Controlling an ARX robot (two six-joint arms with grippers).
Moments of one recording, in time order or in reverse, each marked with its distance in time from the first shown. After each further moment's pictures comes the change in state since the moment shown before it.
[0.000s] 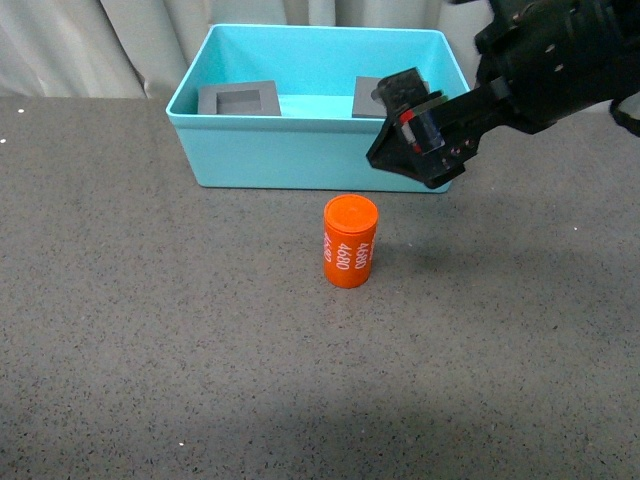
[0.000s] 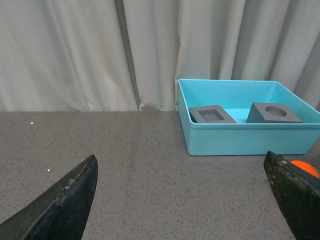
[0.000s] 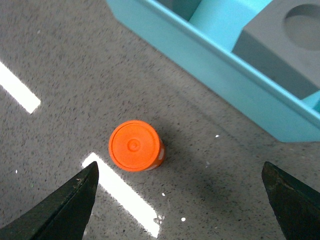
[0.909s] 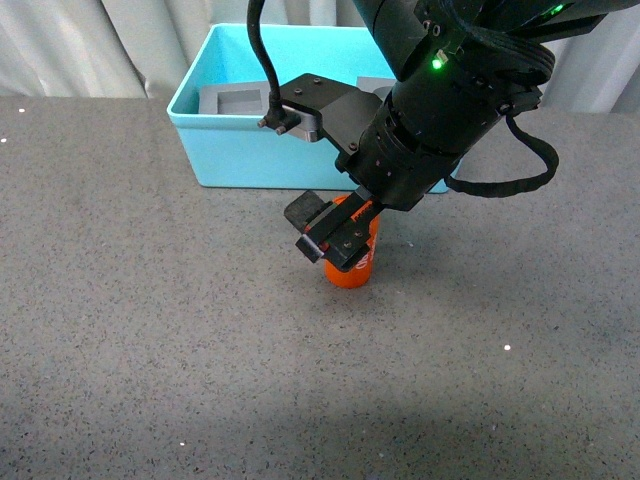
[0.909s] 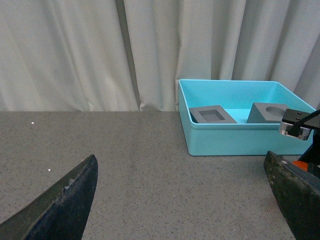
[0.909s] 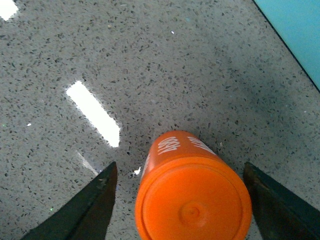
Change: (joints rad) left arm 0.000 0.000 0.000 0.000 0.000 0.000; right arm 0.157 0.331 0.276 -0.203 0.175 -0.095
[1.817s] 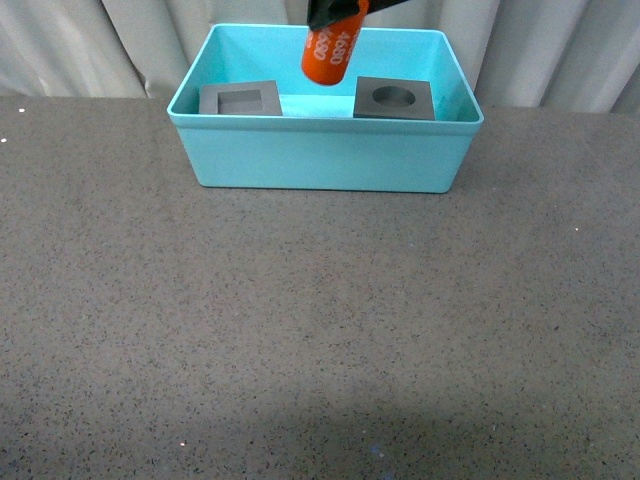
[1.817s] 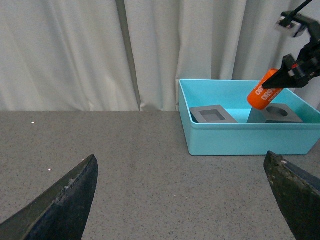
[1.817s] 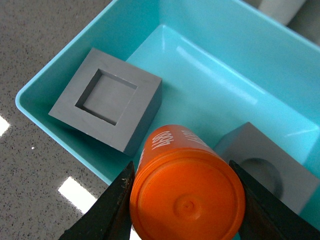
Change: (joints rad) left arm 0.000 0.000 0.000 0.000 0.000 0.000; right arm -0.090 0.126 0.557 -0.076 -0.027 0.180
